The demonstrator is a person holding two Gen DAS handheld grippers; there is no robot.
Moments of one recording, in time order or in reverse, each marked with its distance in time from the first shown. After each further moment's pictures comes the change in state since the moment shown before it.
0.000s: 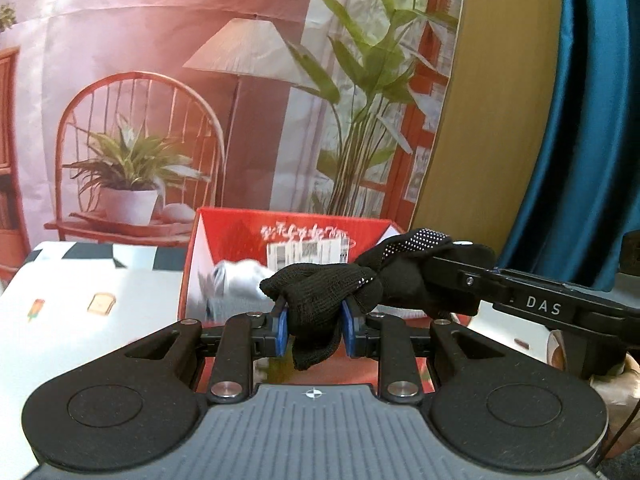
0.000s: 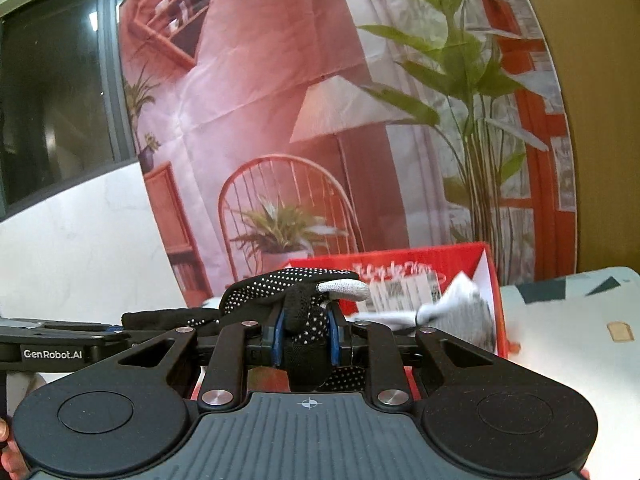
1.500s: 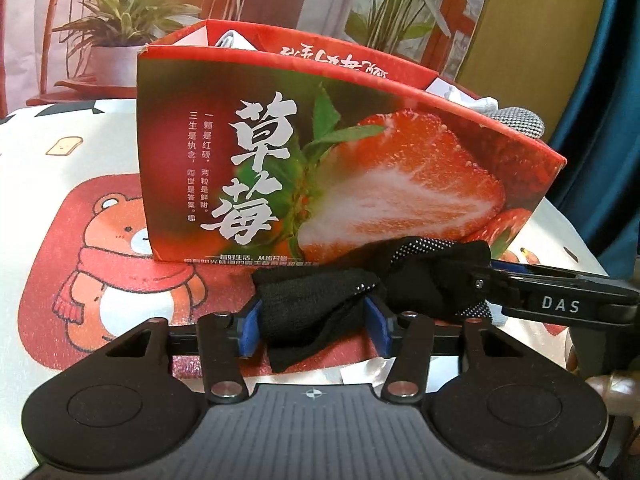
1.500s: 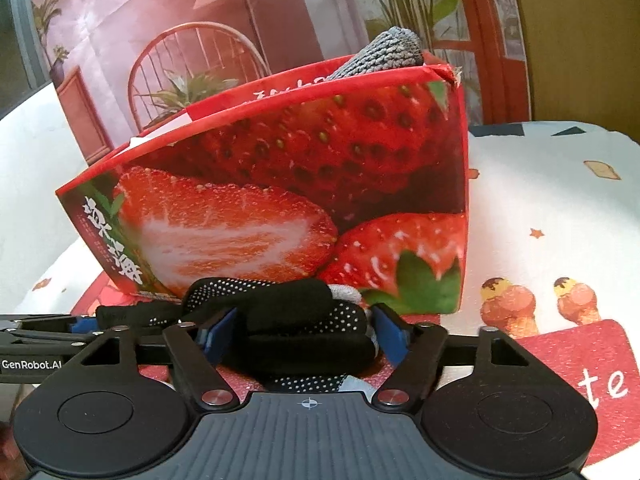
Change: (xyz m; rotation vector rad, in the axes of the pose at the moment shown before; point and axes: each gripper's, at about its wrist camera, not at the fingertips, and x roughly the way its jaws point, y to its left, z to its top) left arm 0.099 0.027 -0.117 -0.083 0.249 -0.003; right arm 0.059 -0.045 -0.123 0.103 0.305 -0.173
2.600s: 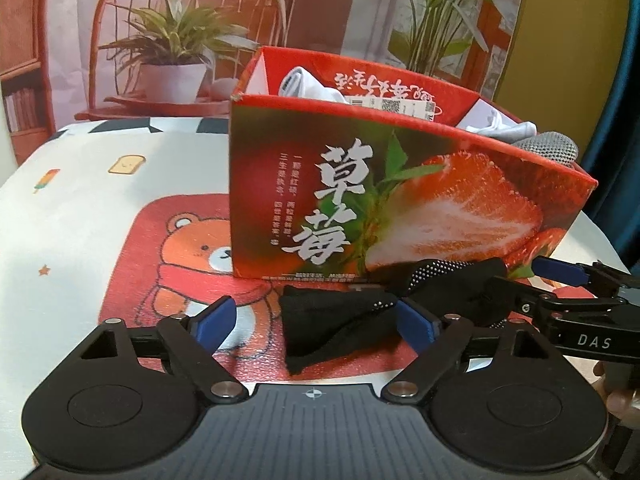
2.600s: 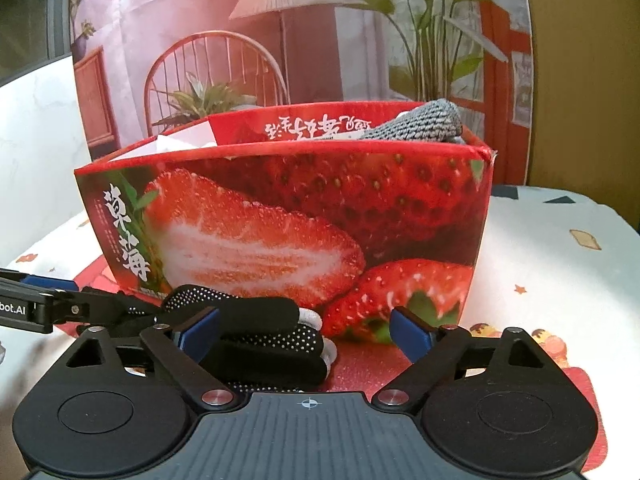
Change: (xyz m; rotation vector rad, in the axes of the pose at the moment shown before) left arm -0.031 0.017 0.010 -0.003 -0.020 0.138; right arm -0.013 0.028 -0.003 -0.162 -0.079 -0.091
